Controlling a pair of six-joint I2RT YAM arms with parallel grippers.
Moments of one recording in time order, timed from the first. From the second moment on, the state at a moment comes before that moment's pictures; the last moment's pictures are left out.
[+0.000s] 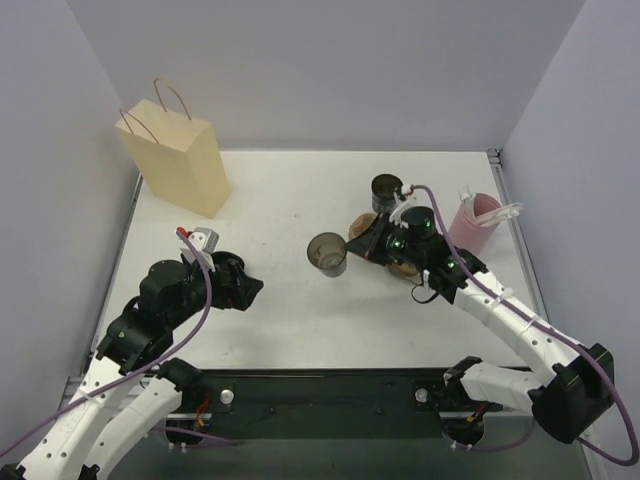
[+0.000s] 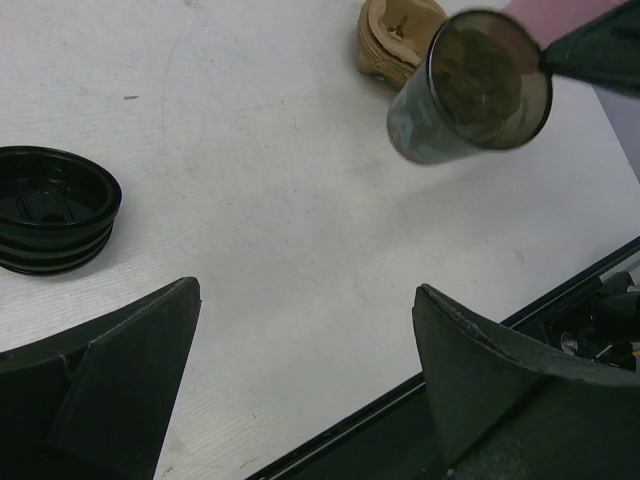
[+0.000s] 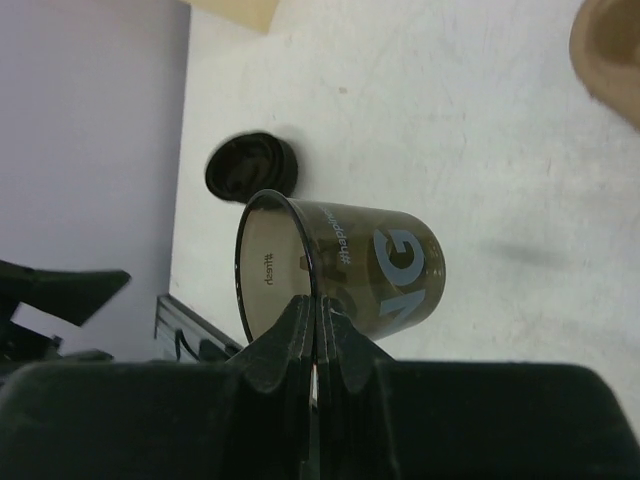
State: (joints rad) left arm -0.52 0.55 0.74 -0.58 0.07 -0.43; right arm 0.56 1.13 0.91 -0.23 -0.17 0.84
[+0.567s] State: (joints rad) left arm -0.52 0.56 0.74 -0.58 0.06 -0.43; right arm 0.68 1.08 0.53 -0.05 -0.12 0.93
